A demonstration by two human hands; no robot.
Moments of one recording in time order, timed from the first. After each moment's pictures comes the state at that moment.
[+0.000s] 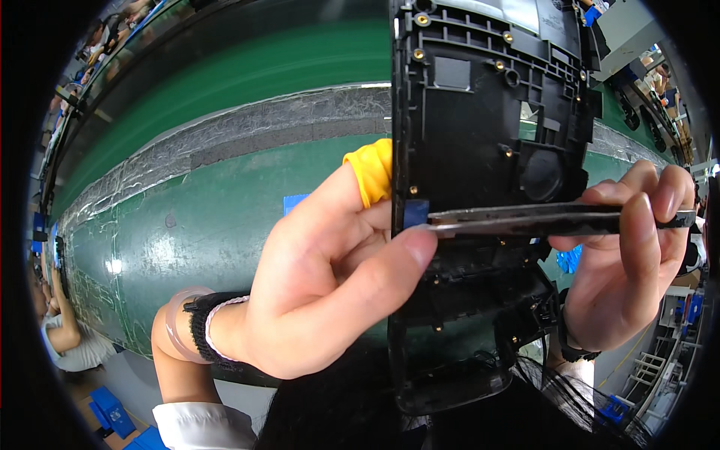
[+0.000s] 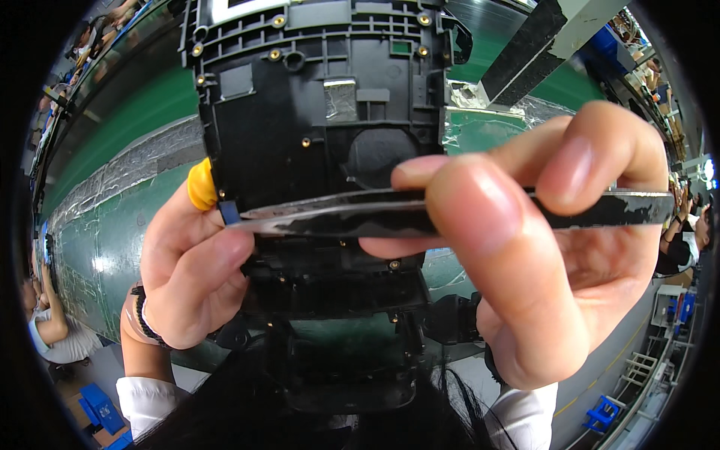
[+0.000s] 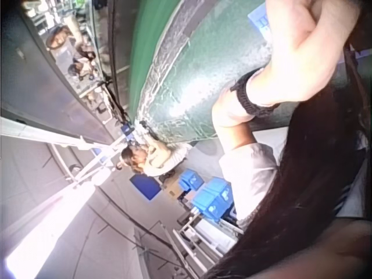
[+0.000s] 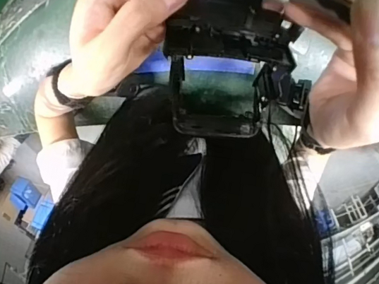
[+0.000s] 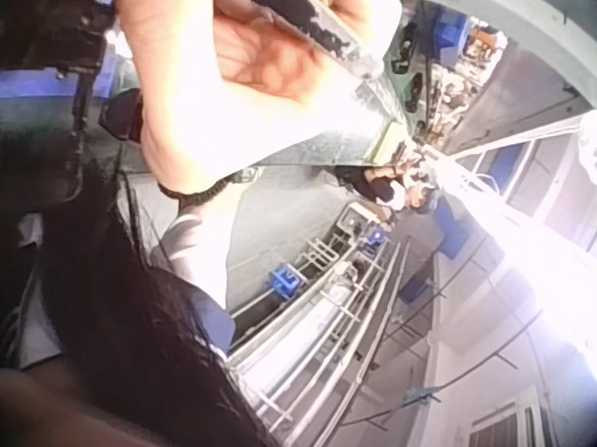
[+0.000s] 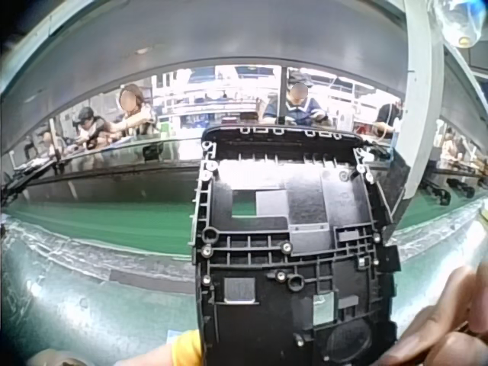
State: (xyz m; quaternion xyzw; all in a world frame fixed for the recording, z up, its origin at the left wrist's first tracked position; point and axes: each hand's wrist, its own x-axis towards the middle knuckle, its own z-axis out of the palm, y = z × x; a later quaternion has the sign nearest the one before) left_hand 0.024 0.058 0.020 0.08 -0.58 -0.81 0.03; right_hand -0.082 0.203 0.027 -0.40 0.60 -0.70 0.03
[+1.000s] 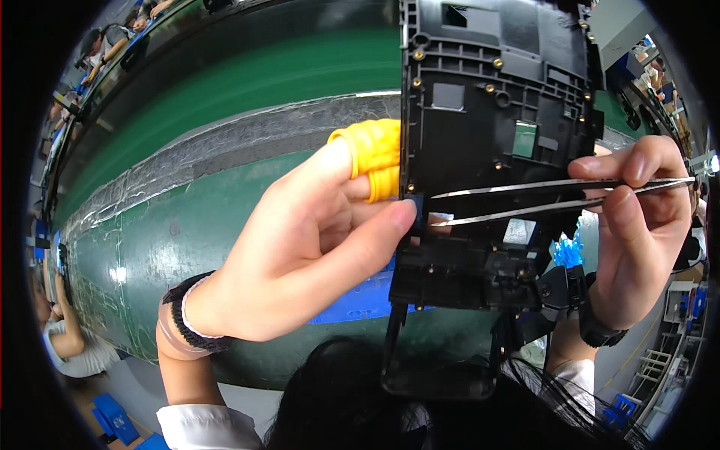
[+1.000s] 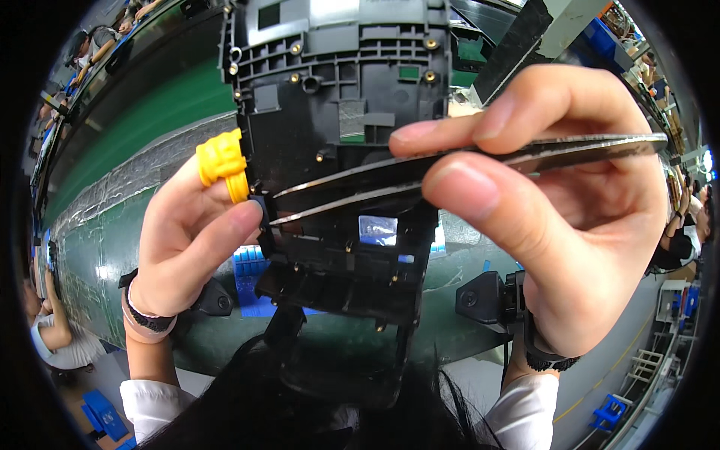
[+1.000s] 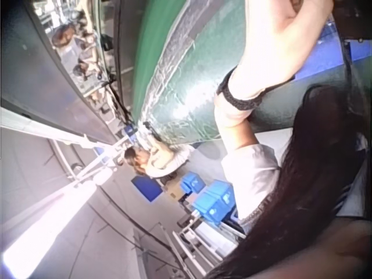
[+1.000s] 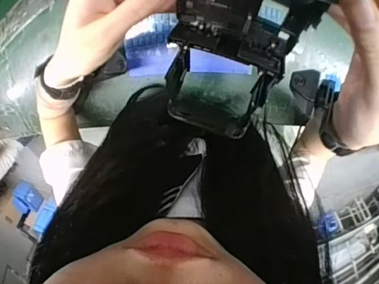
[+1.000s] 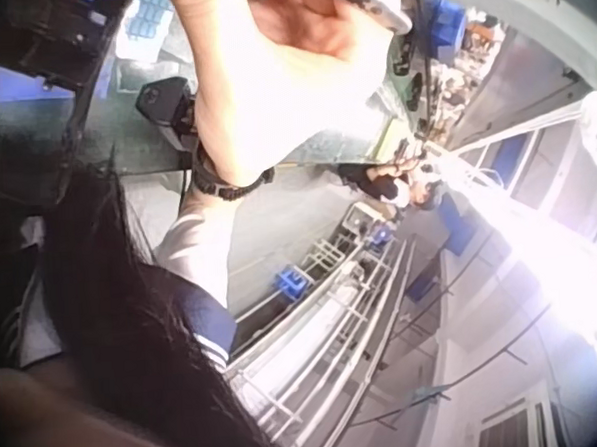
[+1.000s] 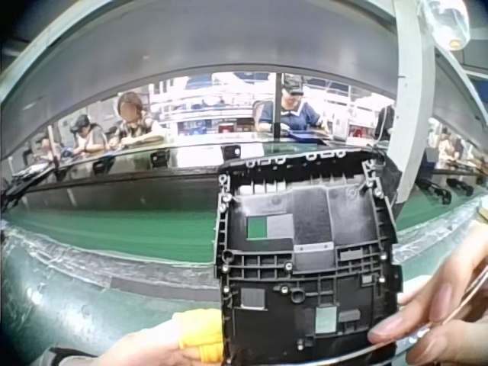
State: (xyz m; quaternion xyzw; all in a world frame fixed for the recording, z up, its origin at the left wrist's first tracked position) left_hand 0.016 0.045 0.008 -0.05 -0.63 -0.77 0.12; right_hand -0.106 0.220 0.041 -0.46 0.66 -0.59 0.04
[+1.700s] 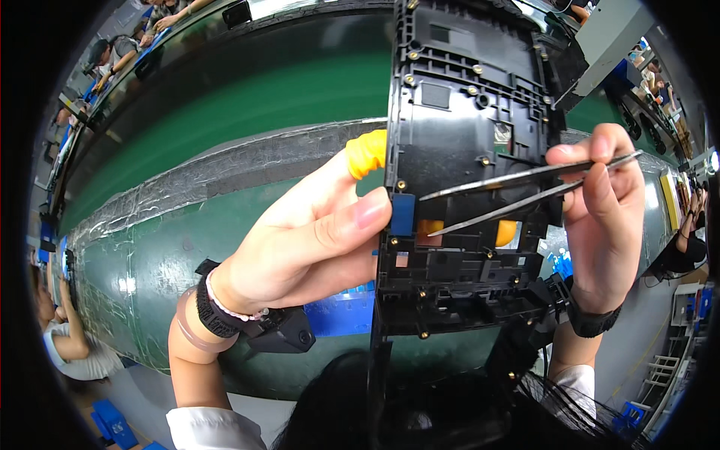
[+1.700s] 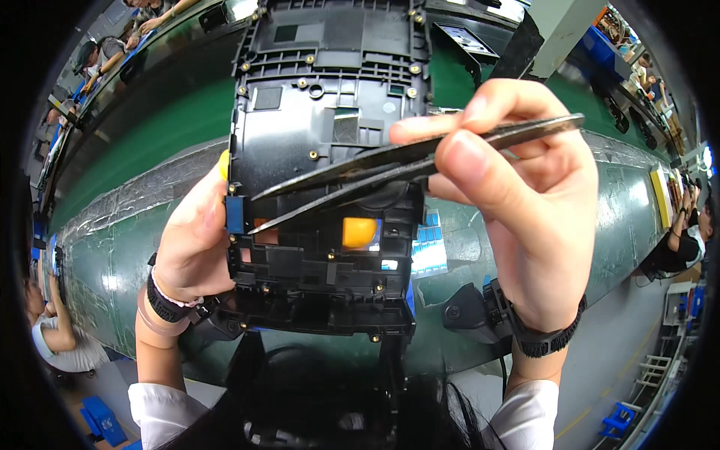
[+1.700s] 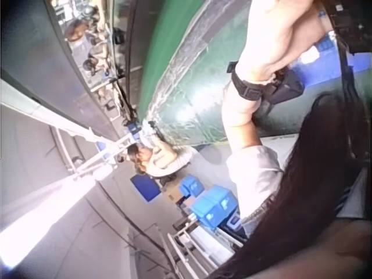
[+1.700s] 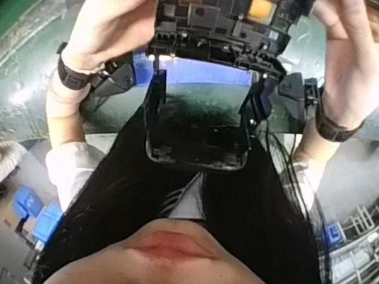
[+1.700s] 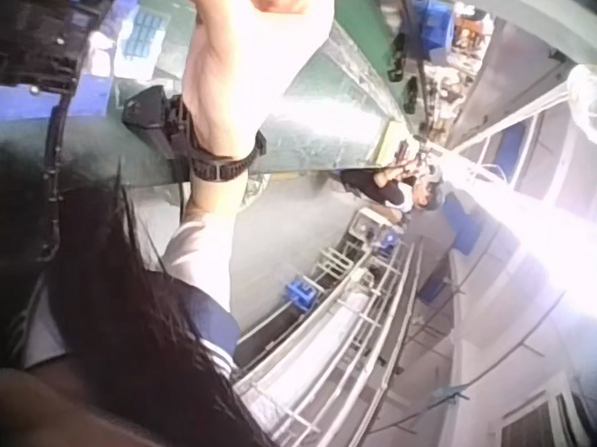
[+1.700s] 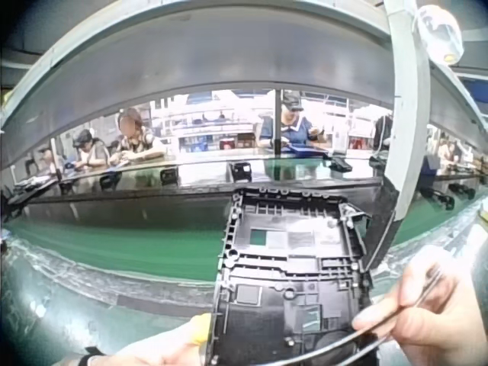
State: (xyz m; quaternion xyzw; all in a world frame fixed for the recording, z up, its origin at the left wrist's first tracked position) left_hand 0.010 0.038 0.013 -0.07 -0.39 -0.92 0.00; right_hand -0.108 0.200 0.037 -0.39 0.54 -0.72 0.20
